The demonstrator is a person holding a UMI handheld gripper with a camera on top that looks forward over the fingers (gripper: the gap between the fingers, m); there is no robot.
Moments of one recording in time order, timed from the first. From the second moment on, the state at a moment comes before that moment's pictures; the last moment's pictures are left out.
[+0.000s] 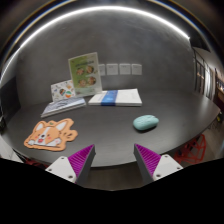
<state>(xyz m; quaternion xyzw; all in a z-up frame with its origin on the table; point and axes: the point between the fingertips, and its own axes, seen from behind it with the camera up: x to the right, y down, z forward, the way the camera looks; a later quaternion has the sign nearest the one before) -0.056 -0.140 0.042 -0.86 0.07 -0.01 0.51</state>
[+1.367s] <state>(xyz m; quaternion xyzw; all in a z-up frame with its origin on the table) -0.333 -0.174 0.216 -0.81 0.07 -0.02 0.58</state>
